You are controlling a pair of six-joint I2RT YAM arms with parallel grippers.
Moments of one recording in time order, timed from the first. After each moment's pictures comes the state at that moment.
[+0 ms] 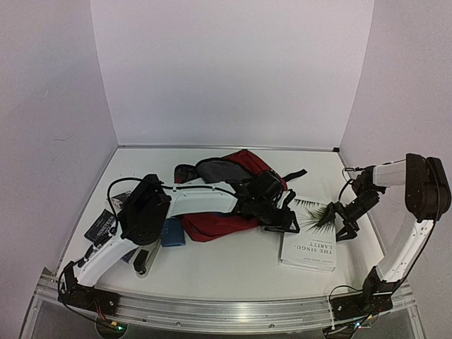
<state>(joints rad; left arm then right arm) -1.09 2.58 2.20 -0.37 0.50 -0.66 -0.11 1.80 1.02 -1.05 -0.66 0.14</state>
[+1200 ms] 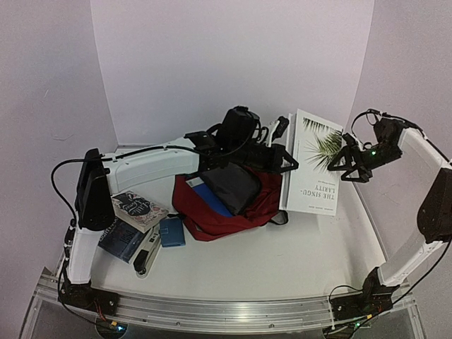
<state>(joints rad) -1.02 2.16 2.05 -0.21 0.45 -0.54 -0.12 1.56 1.48 -1.23 -0.77 -0.19</state>
